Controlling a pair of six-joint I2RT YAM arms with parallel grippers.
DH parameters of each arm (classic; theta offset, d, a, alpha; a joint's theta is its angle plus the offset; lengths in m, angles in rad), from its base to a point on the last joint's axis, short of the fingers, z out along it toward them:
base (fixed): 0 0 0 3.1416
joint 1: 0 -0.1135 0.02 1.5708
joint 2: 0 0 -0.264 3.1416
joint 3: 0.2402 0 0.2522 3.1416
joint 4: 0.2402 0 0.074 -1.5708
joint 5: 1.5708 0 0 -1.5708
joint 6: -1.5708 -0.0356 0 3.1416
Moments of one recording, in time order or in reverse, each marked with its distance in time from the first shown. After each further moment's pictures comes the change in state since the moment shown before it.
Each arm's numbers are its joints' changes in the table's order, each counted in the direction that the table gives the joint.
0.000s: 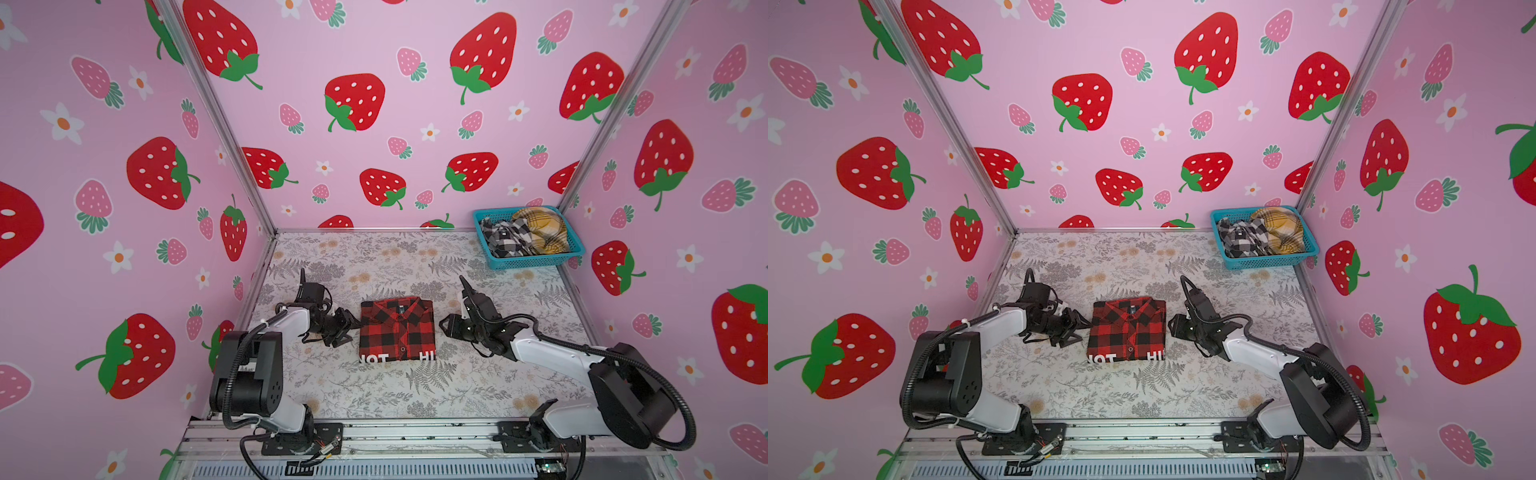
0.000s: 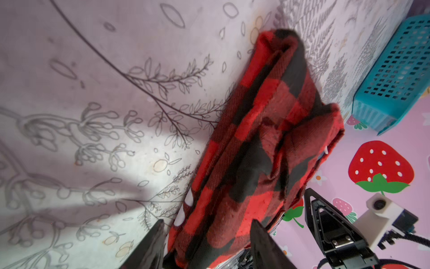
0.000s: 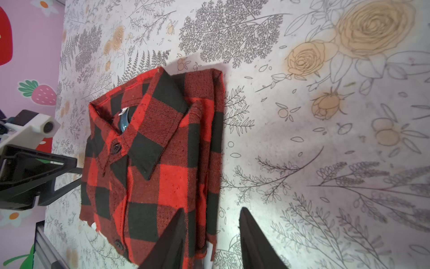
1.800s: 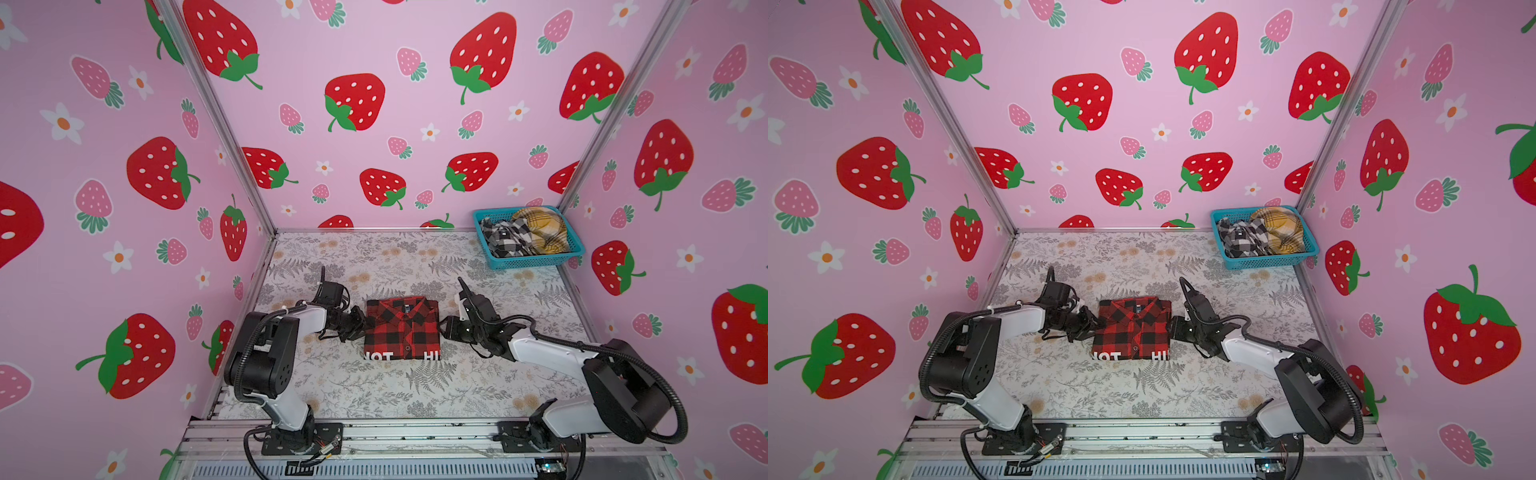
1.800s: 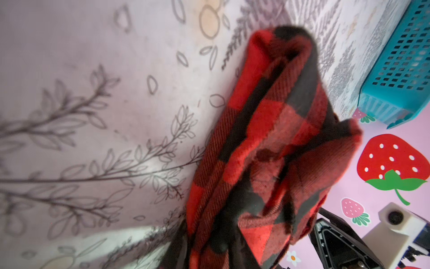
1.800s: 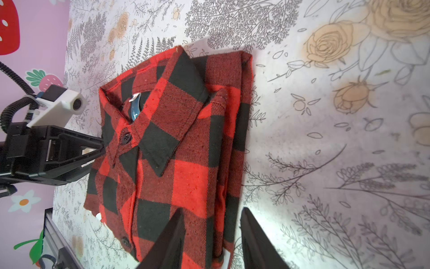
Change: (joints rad) left arm 0.140 0.132 0.014 -0.214 -0.028 0.093; right arm 0.006 0.027 -0.016 -0.041 -0.043 0.004
